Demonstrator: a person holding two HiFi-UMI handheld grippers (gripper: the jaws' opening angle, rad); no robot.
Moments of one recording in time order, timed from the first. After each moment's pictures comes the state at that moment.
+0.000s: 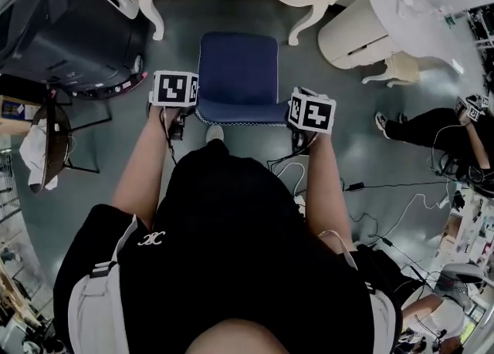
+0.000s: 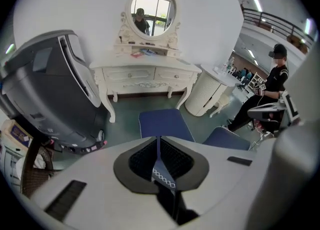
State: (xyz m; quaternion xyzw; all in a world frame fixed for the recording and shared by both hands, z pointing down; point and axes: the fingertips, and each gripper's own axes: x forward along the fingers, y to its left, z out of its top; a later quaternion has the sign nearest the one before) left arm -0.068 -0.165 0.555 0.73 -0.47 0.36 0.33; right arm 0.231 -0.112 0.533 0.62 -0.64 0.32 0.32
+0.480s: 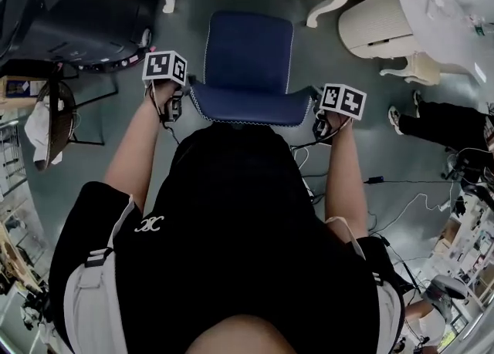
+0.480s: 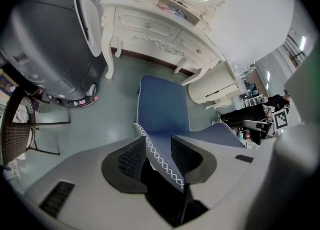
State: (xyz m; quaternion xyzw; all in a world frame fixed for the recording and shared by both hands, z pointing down) left arm -0.090 -0.152 0.664 0.63 -0.40 0.38 0.55; right arm 0.303 -0.125 0.630 0.55 -0.60 0.49 0.30
